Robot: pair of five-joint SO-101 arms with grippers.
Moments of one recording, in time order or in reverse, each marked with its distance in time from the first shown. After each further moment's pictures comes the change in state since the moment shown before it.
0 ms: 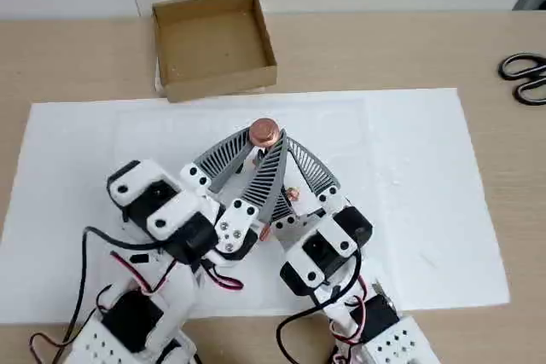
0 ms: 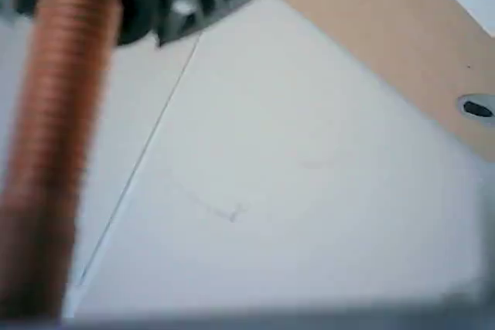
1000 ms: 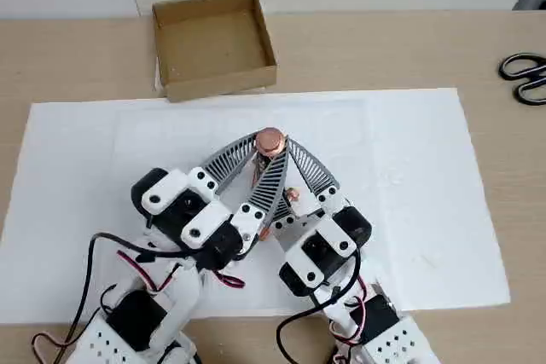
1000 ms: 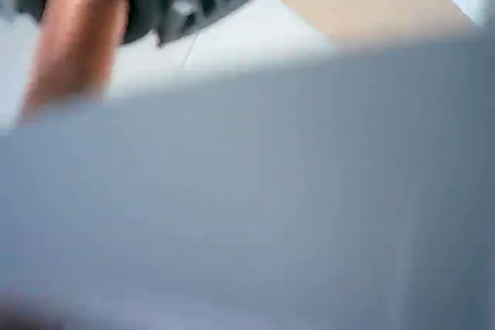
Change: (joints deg) left arm -0.2 -0.6 2.3 4.9 -6.1; right arm -0.1 0.0 0.0 0.0 0.0
